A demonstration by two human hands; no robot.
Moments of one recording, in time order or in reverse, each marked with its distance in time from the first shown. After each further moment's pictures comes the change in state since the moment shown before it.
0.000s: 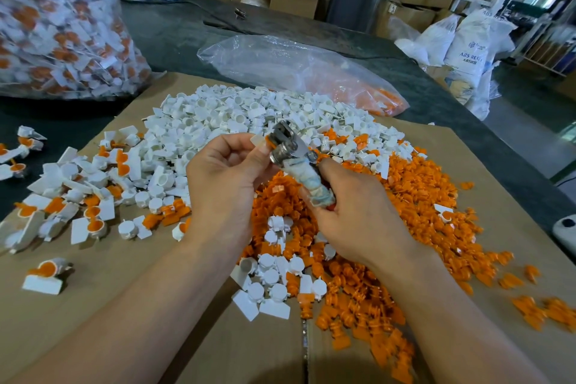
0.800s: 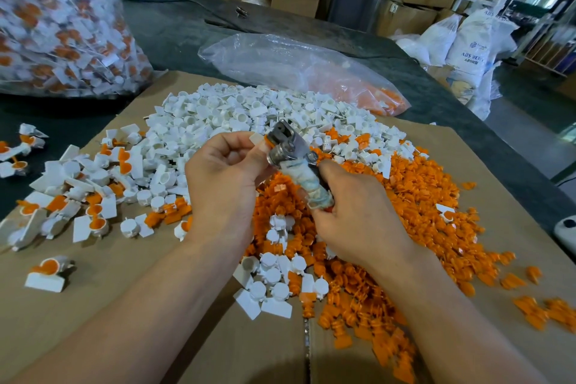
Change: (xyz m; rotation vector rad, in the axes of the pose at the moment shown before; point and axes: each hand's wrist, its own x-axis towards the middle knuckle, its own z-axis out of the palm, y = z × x) left_hand -0.001 0.003 -0.001 0.027 0.036 -0.006; right_hand 0.000 -0.003 0.002 -0.024 -0.012 0.006
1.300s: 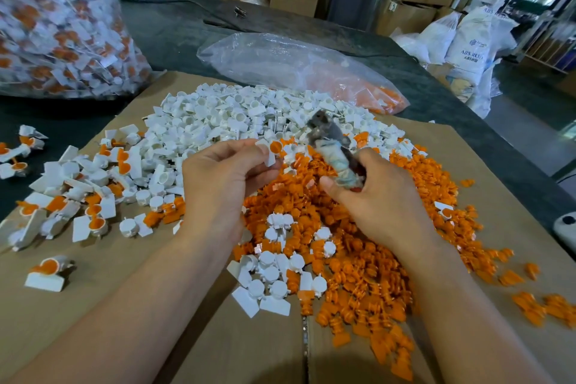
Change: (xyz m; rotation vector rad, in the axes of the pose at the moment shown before) left_hand 0.002 0.003 -0.005 0.008 -0.005 -0.195; right_hand 0.000 0.031 -0.009 0.022 0.150 0.207
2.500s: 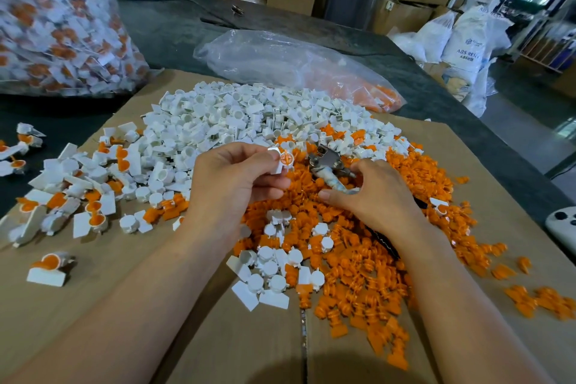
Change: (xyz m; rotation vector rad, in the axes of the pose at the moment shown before) left_hand -0.009 0.005 -0.002 0.178 -0.149 -0.050; right_hand 0.015 0.027 0.013 -0.199 -0.165 0.195
